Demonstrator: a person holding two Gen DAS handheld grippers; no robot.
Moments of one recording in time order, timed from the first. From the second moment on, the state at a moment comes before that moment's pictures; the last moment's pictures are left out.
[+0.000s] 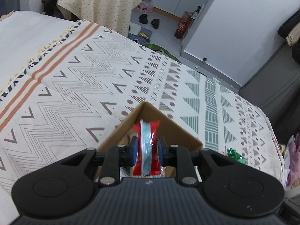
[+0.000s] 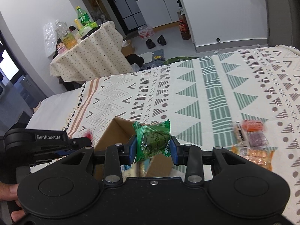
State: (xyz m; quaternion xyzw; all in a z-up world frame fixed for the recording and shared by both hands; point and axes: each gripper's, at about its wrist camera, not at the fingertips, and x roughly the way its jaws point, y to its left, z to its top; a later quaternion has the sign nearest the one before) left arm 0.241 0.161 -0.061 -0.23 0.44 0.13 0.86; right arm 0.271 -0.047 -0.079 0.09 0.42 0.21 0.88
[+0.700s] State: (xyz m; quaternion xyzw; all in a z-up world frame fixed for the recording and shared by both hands) left arm 0.240 0.176 -0.058 -0.24 0.45 0.15 0.85; right arm 0.285 -0.042 -0.075 0.10 0.42 0.21 0.88
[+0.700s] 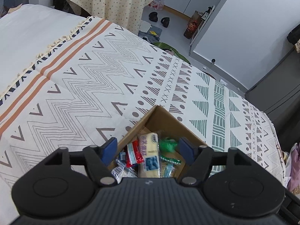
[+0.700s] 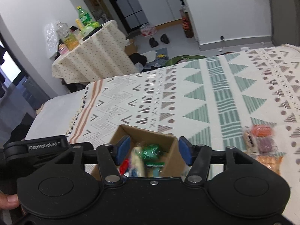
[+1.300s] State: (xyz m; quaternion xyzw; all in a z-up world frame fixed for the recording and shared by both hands) left arm 0.247 0.105 -0.064 -0.21 0.47 0.11 0.85; right arm 0.260 -0.132 -0.080 0.10 0.42 0.13 0.89
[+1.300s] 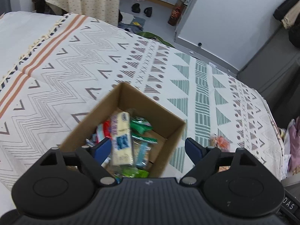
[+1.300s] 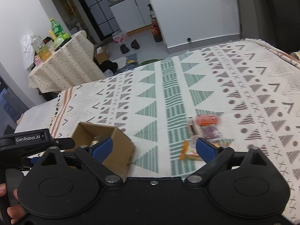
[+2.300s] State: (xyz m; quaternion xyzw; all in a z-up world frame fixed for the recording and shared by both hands) left arm 0.289 -0.018 -0.120 -0.18 0.52 0.05 0.83; right arm 0.282 -0.242 -0.147 0.18 0.47 0.10 0.86
